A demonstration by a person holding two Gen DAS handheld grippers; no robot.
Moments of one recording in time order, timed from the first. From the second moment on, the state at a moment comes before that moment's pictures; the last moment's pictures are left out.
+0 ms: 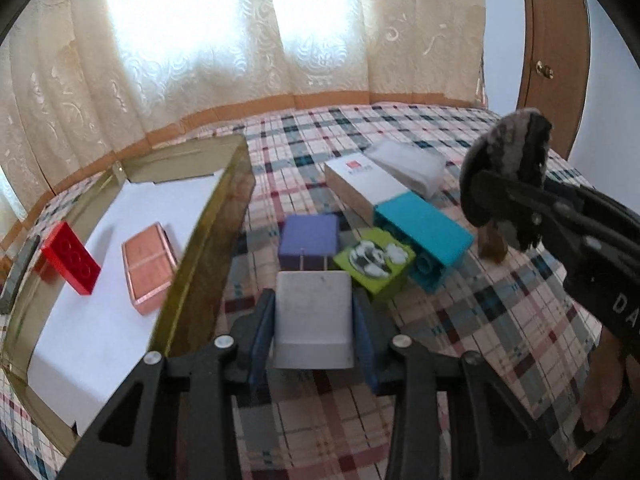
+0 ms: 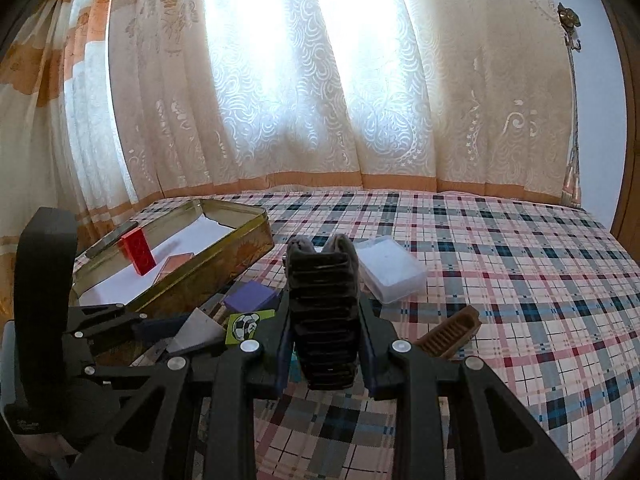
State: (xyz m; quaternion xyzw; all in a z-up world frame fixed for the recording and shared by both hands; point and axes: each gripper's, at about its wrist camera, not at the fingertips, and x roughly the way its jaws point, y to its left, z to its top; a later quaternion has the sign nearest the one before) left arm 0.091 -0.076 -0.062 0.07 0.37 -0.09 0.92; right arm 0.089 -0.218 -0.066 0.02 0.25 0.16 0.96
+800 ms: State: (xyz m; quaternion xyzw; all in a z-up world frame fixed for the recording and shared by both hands) left arm 0.060 -0.052 -0.027 0.04 0.20 -0.03 0.98; right arm 0.080 -0.214 -0.055 0.04 0.17 0.13 0.98
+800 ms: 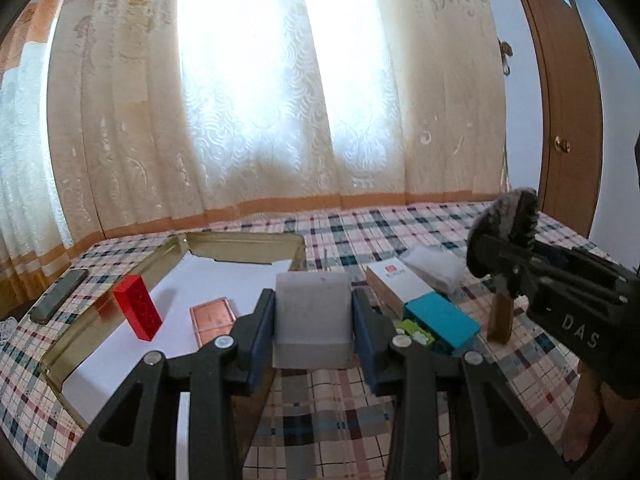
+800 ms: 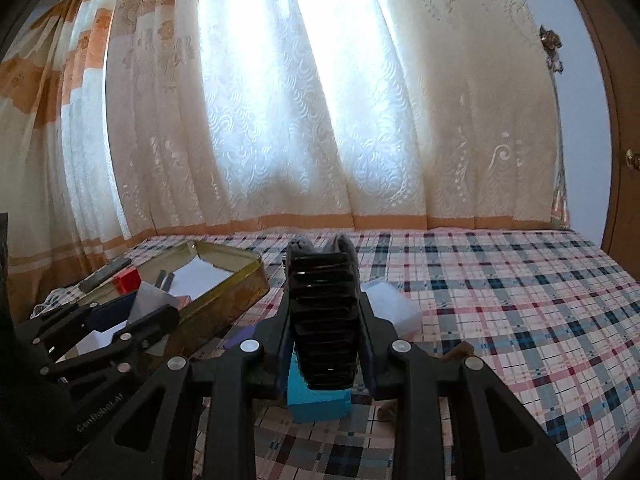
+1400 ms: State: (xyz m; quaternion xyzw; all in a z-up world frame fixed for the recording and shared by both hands) left arm 0.052 -0.025 -0.026 0.01 0.18 -0.02 0.98; right arm 0.069 -0.192 -0.049 0.01 0.14 0.14 0.98
